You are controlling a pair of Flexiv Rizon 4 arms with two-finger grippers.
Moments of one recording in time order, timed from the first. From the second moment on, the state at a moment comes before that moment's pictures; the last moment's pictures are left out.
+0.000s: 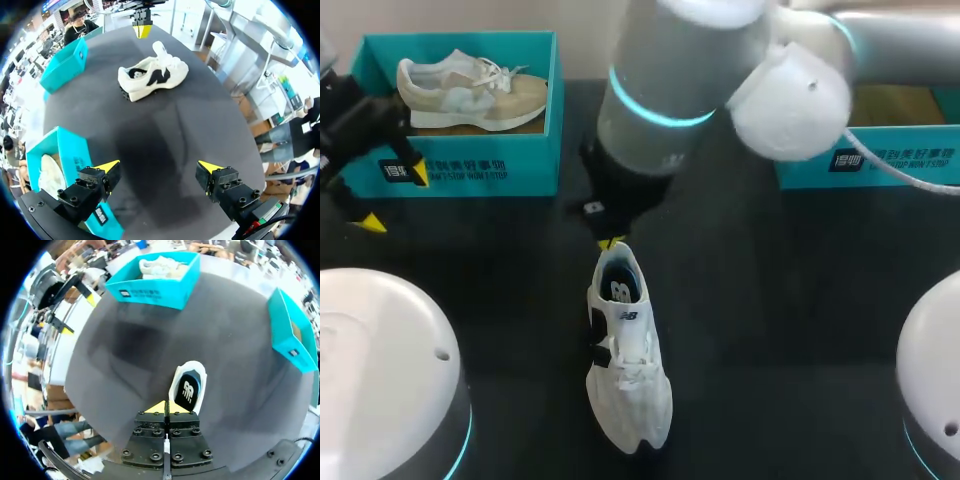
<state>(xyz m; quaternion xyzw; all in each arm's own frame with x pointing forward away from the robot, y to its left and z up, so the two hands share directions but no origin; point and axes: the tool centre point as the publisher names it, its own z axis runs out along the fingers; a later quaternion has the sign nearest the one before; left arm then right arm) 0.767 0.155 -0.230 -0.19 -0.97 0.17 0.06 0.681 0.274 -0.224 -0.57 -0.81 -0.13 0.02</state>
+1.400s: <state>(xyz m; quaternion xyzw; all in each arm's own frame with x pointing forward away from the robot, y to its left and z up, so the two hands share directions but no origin) 0.783 0.152 -0.230 -0.20 -0.96 0.16 0.09 0.694 0.261 -0.305 -0.65 -0.75 -0.04 -0.11</state>
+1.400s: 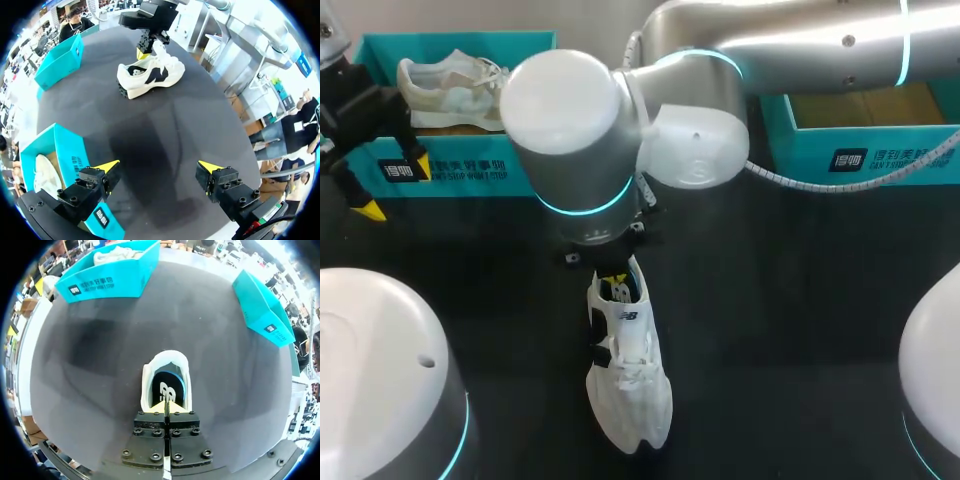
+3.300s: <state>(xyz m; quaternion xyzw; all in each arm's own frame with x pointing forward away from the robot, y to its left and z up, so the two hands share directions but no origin) 0.783 0.152 -0.230 -0.20 -0.96 0.16 0.09 0.703 0.240 -0.397 -0.64 -0.75 0.06 -0.16</state>
